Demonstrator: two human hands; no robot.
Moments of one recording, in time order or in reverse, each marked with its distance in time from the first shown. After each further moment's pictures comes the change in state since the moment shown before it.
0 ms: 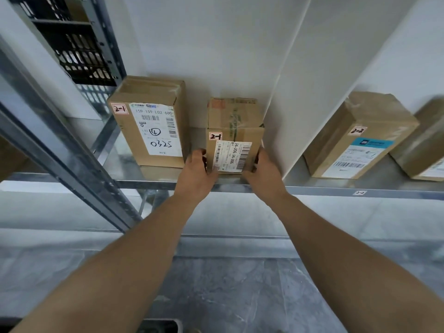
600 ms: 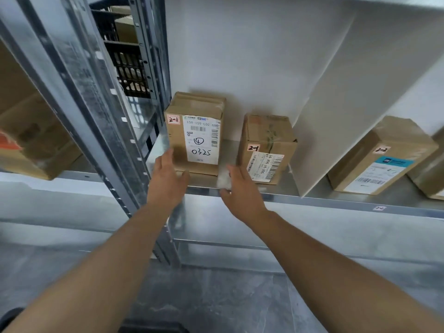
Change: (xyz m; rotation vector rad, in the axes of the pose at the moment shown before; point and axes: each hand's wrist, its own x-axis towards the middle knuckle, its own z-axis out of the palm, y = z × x) left_hand -0.021 -0.066 -0.105 0.033 0.248 -0.068; right_hand -0.052 -0.087 0.065 -0.289 -0.122 -0.265
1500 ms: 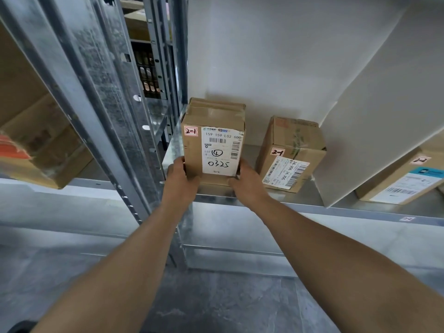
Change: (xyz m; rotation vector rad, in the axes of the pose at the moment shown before) left_hand 0.042 -0.027 0.008 -0.196 -0.109 -0.142; right_hand 0.066 -0.016 0.026 0.350 -0.018 0.209
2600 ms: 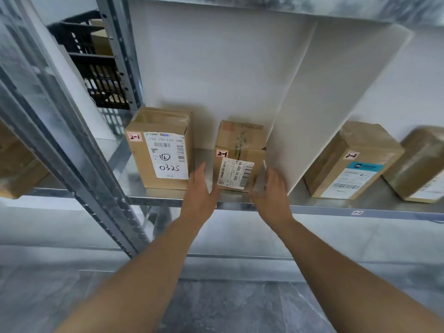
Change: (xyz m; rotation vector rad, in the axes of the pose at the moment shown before) left_hand -0.063 0.069 0.107 0.038 -0.084 0.158; right_hand -0.054 0.083 -0.111 -0.080 0.307 0.031
